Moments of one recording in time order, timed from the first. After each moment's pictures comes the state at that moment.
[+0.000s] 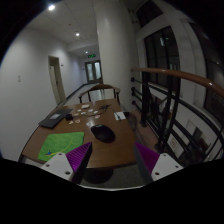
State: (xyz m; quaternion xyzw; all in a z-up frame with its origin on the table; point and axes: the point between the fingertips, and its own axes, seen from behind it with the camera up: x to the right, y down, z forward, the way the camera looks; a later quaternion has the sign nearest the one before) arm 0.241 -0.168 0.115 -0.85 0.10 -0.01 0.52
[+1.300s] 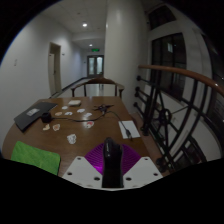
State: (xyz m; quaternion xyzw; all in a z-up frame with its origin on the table) arm 0.264 0.080 0.025 -0.86 0.06 -0.07 0.51
